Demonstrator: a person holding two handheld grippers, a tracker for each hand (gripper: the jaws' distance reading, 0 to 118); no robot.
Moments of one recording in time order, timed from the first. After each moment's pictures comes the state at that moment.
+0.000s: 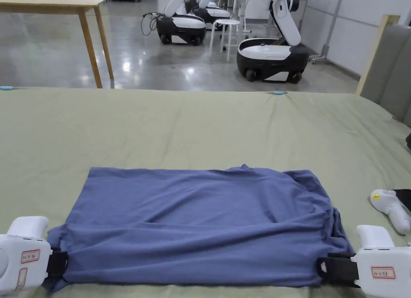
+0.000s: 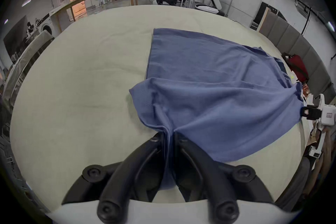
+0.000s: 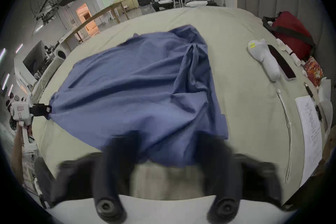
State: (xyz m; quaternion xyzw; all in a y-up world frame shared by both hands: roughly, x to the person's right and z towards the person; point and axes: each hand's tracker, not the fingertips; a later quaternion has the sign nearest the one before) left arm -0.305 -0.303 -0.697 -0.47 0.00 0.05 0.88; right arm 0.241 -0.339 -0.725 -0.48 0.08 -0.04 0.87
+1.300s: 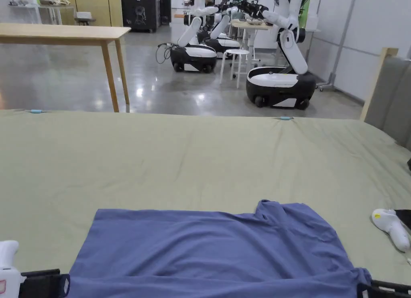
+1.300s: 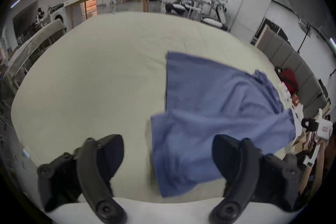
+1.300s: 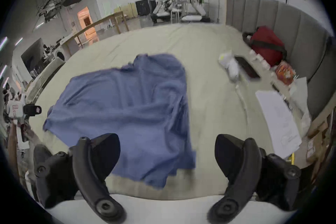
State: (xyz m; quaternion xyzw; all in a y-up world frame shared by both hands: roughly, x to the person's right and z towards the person) left arm -0.338 -0.251 -0.600 -0.41 0.03 0.11 0.91; right arm 0.265 -0.264 -0.632 -0.38 0.04 -0.02 0.92
